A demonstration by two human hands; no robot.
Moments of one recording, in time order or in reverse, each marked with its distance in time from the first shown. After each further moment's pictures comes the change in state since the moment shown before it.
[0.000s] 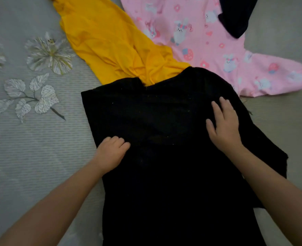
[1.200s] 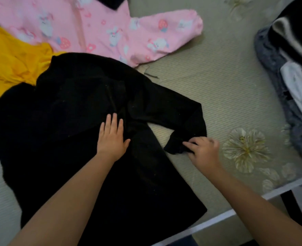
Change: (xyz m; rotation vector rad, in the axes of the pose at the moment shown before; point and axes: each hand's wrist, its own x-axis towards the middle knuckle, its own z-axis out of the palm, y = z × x) left_hand 0.142 0.255 0.044 0.189 -0.376 -0.311; right_hand -0.207 0.221 0.003 0.138 -0.045 0.212
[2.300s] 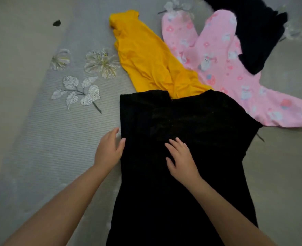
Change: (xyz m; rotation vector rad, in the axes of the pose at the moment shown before) left_hand -0.114 -0.305 0.048 -0.963 0.429 -0.516; right_hand 0.068 -0.359 0.077 0.022 -0.284 -0.489
